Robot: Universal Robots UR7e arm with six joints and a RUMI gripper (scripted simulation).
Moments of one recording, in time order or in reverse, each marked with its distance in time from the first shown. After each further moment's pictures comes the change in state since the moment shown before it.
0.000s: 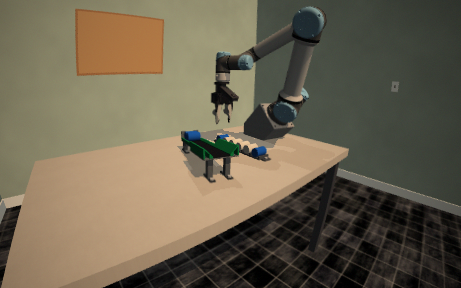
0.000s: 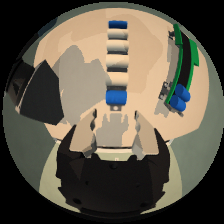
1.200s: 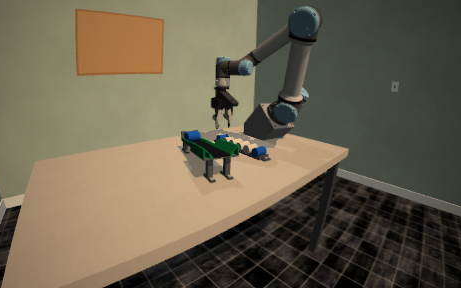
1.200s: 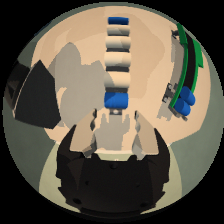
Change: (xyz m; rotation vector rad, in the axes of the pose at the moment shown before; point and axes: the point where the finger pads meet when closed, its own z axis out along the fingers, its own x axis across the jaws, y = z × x) arm 0.000 0.000 0.026 0.001 0.000 -0.004
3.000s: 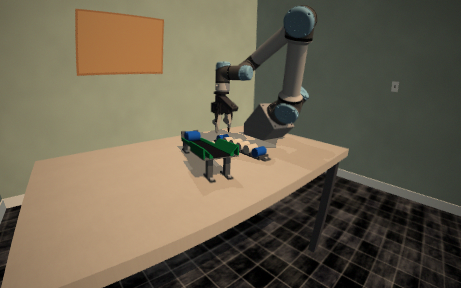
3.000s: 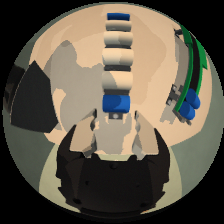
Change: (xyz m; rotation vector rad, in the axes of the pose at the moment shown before) arm 0.000 0.001 0.025 0.000 0.000 0.000
